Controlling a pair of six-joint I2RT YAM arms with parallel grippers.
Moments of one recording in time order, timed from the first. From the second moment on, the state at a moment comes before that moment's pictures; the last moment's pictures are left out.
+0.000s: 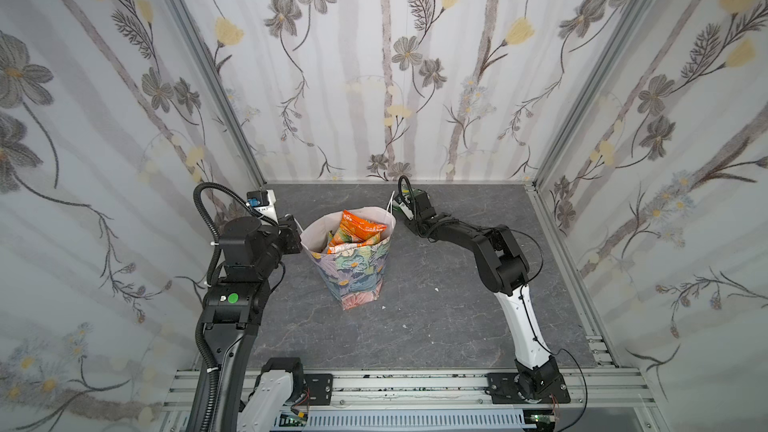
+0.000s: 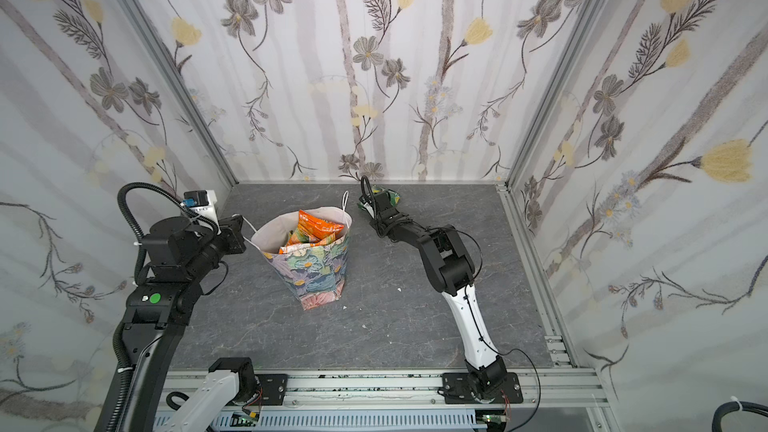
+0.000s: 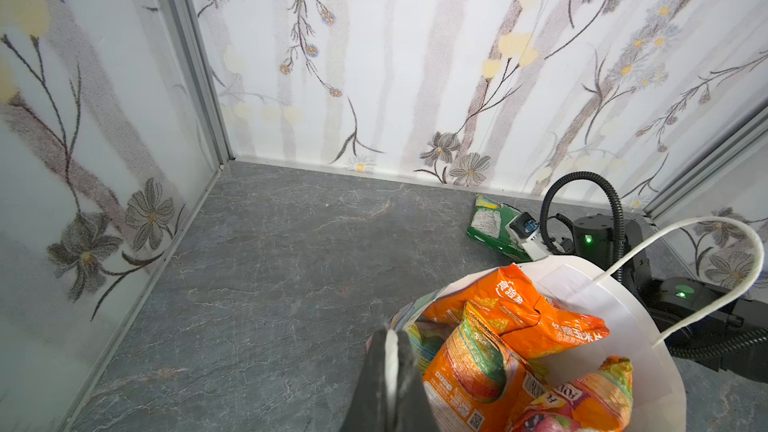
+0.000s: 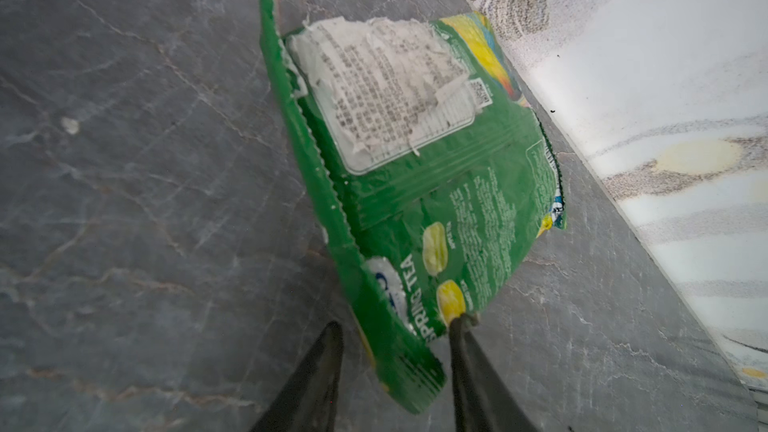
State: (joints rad) left arm -0.02 0.81 1.06 -0.55 0.11 -0.19; right arm 0.54 2.37 1.75 -0.12 0.29 -0.43
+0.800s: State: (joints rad) left arm -0.02 0.80 1.05 -0.55 0.10 -0.19; right arm 0.46 2.19 1.73 -0.20 -0.14 -0.26
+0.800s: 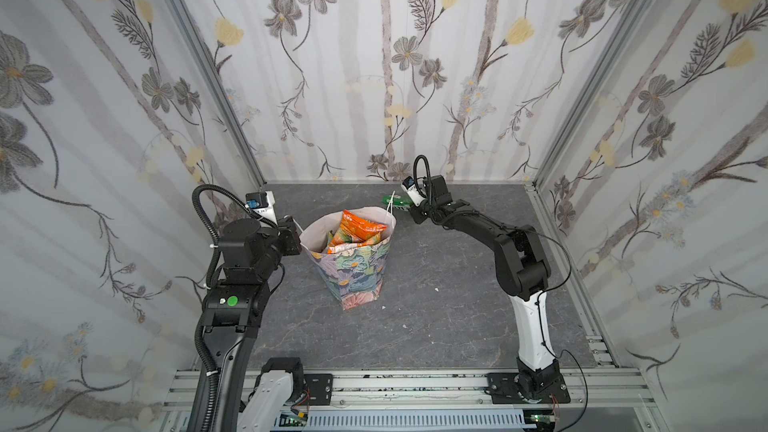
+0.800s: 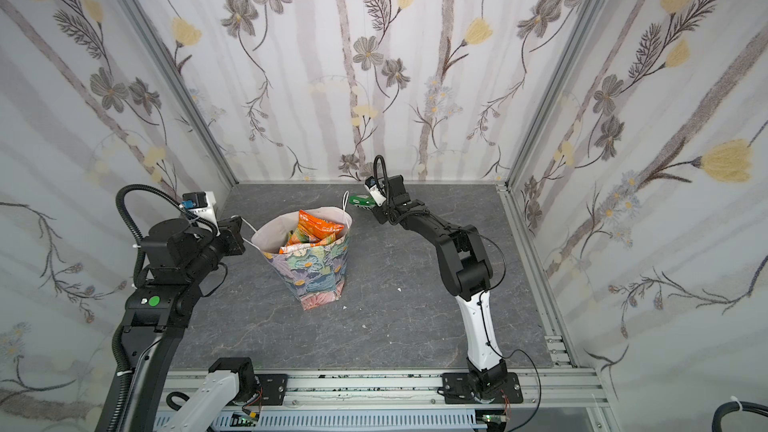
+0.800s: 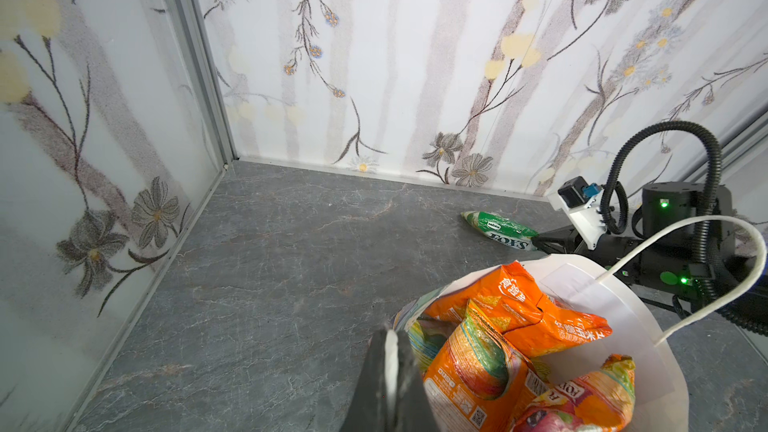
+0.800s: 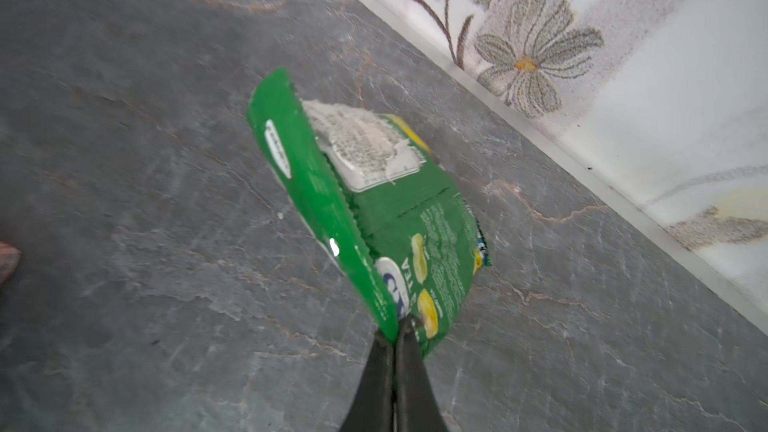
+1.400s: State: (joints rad) left arm -0.02 0.79 1.05 -0.56 0.10 -0.19; right arm 0.41 2.01 1.71 -0.22 -0.39 -0.09
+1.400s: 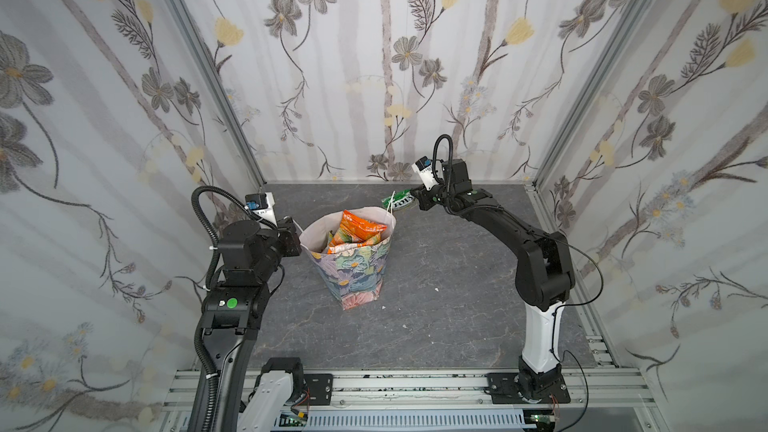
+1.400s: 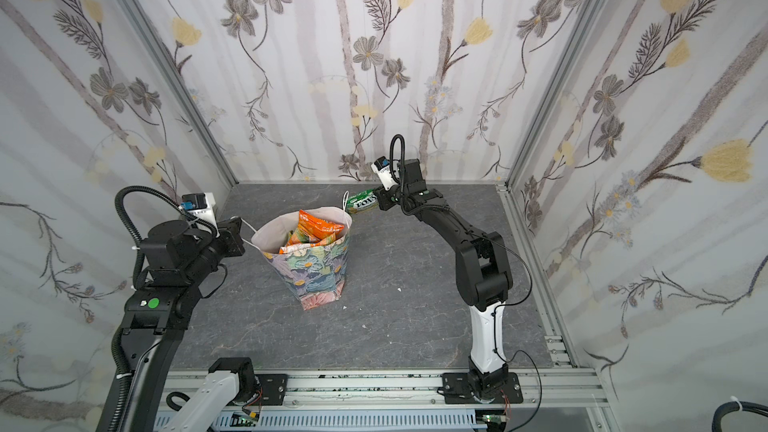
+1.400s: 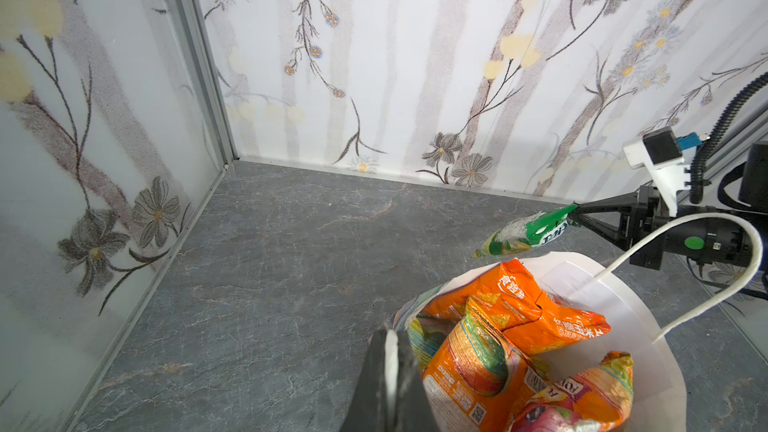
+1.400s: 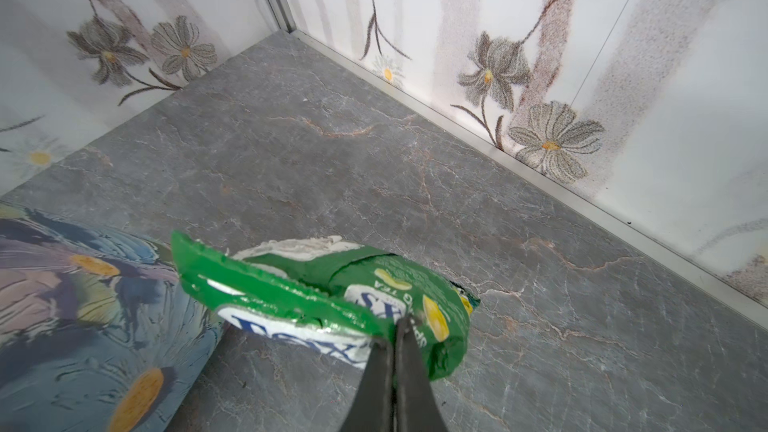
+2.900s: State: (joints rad) left arm -0.02 0.77 1.04 -0.56 0.13 -0.19; right arm 0.54 1.69 1.98 -0.24 -0.35 -0.03
